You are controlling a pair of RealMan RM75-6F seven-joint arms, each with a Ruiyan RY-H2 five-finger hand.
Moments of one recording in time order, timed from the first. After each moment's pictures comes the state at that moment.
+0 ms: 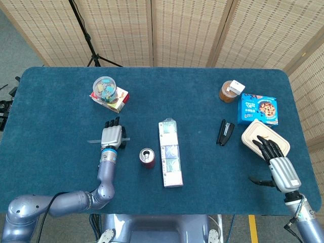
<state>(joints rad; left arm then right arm) -0.94 -1.90 -0.38 -1.21 0.38 1.09 0.75 0.23 -1.18 0.02 -1.47 -1.62 1.41 0.36</state>
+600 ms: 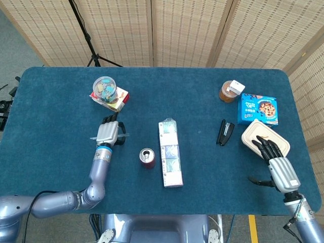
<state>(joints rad) -0.87 -1.76 -0.41 -1.40 0.46 1.08 0.64 0.23 -1.18 0.01 -1.47 -1.62 1.41 0.35</state>
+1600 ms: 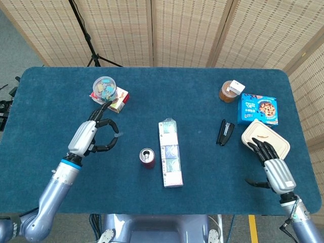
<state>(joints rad) -0.55 -1.25 -0.35 -2.04 1.12 1.11 -0.03 0.23 -1.20 0.01 -1.48 -1.62 1.40 0.30</state>
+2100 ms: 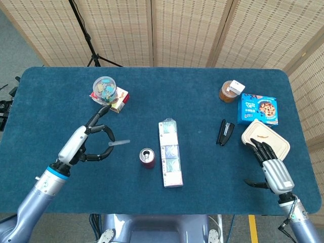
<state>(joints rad) -0.47 -1.06 -0.34 -2.13 1.38 1.07 -0.50 0.23 -1.20 0.01 -1.49 -1.62 1.40 0.29</state>
